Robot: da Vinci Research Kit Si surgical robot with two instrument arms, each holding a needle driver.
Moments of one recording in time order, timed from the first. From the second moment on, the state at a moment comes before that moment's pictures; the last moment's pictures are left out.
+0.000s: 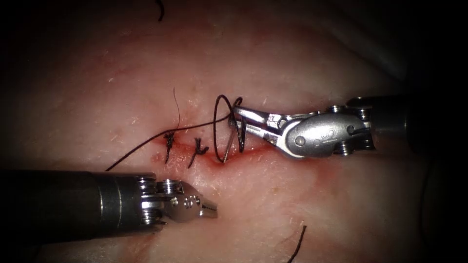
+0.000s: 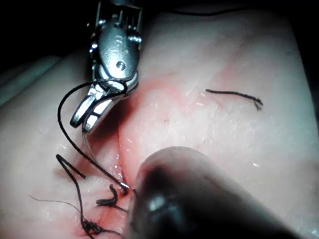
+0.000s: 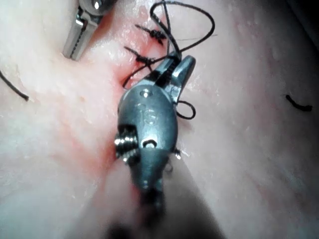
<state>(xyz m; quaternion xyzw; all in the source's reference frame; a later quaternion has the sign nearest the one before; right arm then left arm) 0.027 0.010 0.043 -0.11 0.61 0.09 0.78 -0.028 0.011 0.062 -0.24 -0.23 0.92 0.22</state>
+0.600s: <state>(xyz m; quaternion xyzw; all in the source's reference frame) 0.027 0.011 0.044 -0.12 0.57 0.05 0.81 -0.028 0.009 0.061 -0.24 -0.23 0.92 0.22</state>
